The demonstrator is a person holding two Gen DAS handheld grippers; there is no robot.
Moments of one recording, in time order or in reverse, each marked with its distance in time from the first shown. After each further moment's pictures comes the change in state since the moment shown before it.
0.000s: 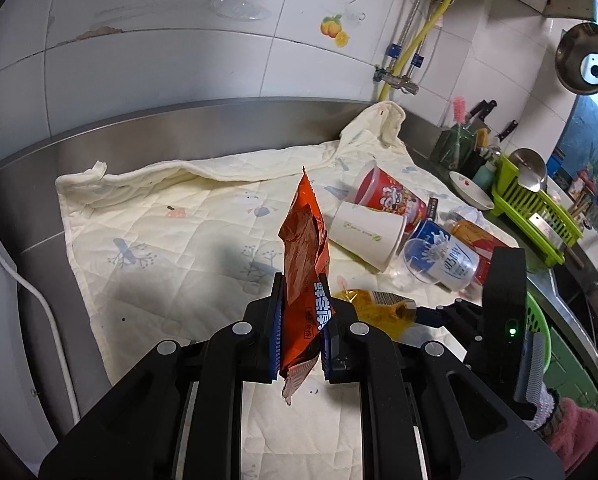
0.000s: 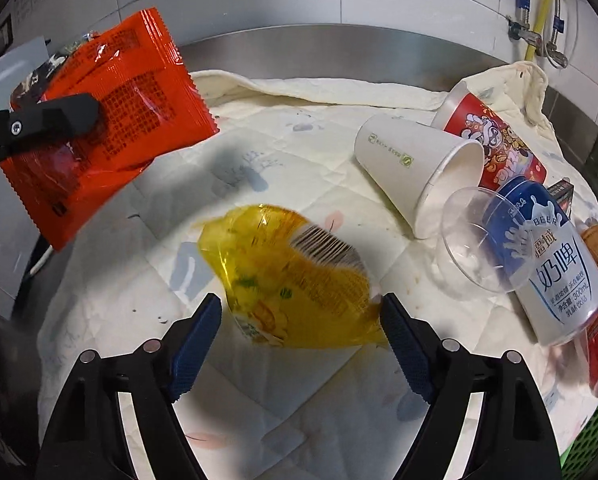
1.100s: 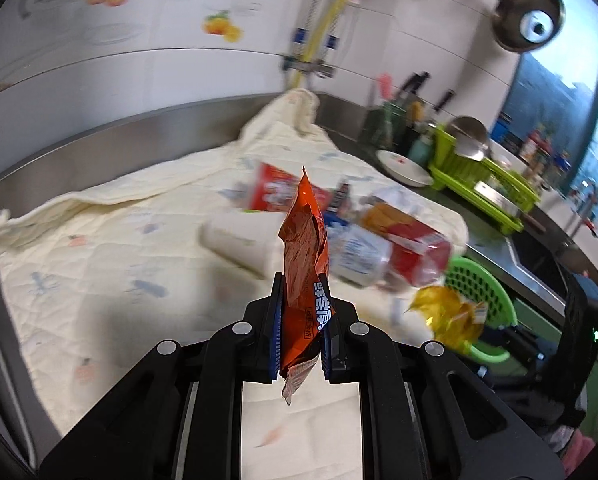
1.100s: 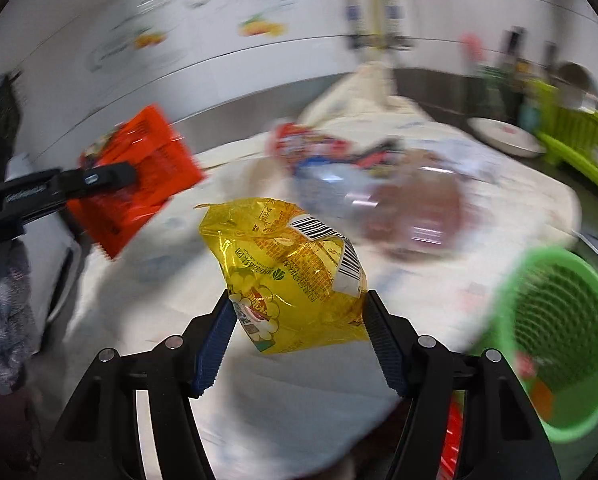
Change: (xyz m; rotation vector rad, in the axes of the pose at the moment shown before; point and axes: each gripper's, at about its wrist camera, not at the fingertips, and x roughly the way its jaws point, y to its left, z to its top) left arm 0.012 -0.115 -0.002 0.158 0.025 -0.181; right arm -0.166 -0.090 -0.113 0.383 -0.217 -0.219
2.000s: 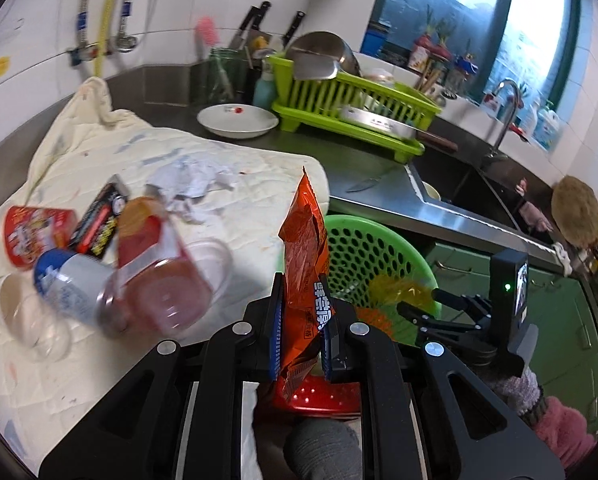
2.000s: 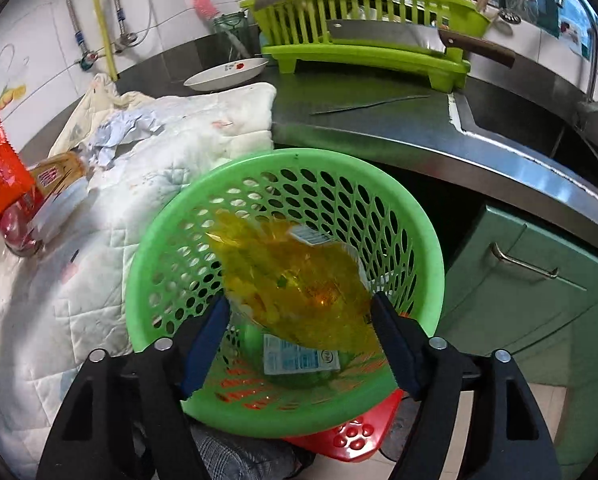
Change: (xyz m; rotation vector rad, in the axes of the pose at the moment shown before) left arm 0.112 -0.221 0.003 0.291 0.167 -0.283; right arm -0.025 -0.257 -0.069 0.372 0.057 -0.404
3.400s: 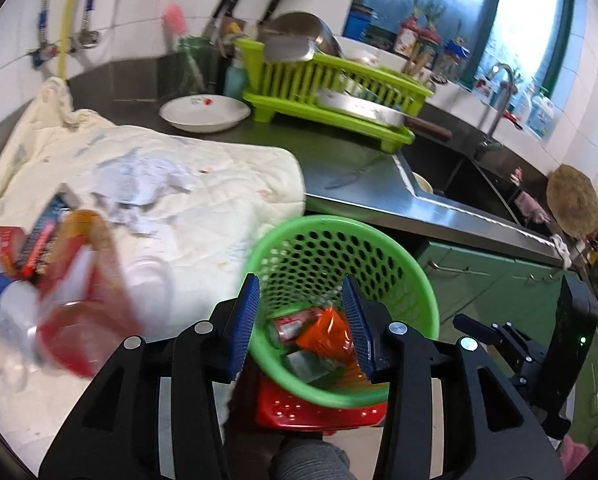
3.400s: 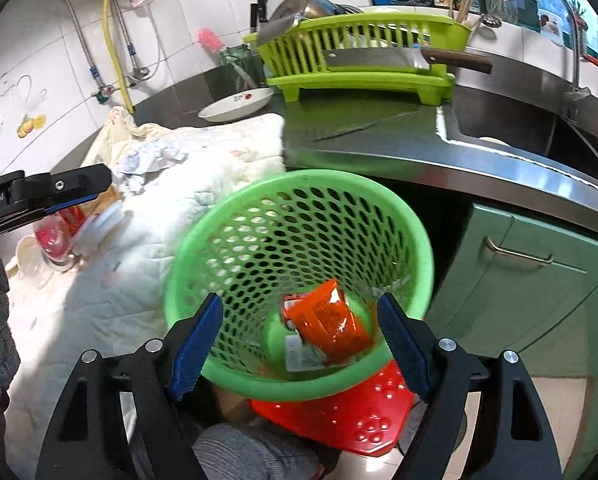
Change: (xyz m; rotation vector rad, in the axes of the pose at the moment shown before) left arm 0.045 -0.021 0.011 0.019 0.014 -0.025; right arm -0.049 0.013 -0.017 0.035 -0.093 0.072
